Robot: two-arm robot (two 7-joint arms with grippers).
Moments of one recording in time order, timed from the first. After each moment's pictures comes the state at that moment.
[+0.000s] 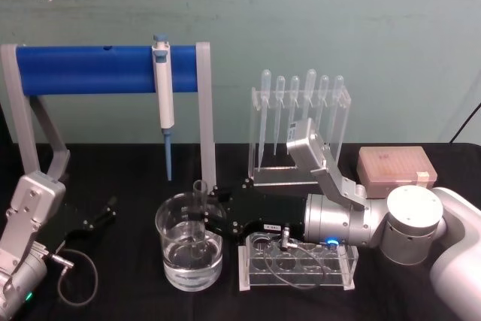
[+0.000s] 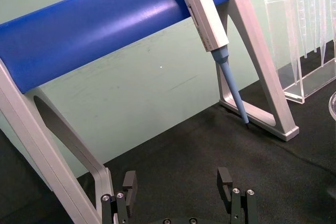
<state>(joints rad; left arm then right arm) -0.20 0.60 0.45 -1.41 -0.25 -0.12 0.03 0.67 0.34 -0.72 -1.10 0.47 -0.14 0.89</state>
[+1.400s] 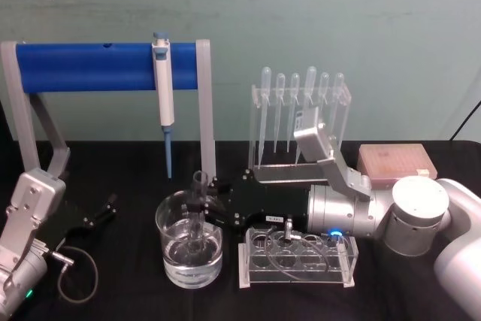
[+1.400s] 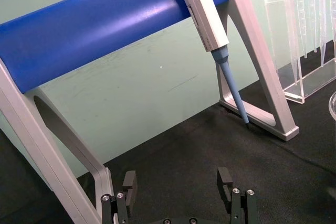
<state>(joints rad) -0.20 0.60 0.45 -1.41 -0.25 -0.12 0.03 0.67 0.35 -0.71 -1.14 0.49 -0.14 0.92</state>
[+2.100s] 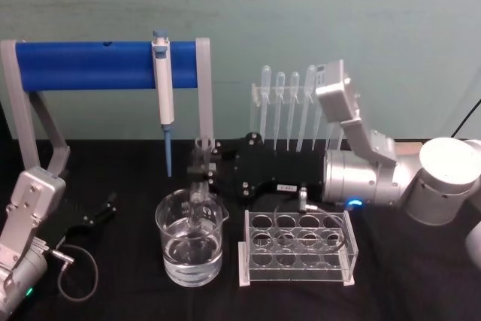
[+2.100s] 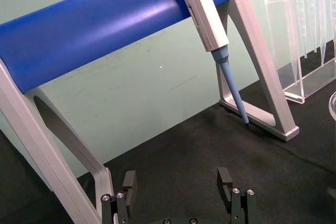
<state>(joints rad) -0.20 0.60 0.45 -1.41 -0.25 -0.12 0.03 0.69 0.45 -0.70 -1.36 0.55 -0.04 0.90</state>
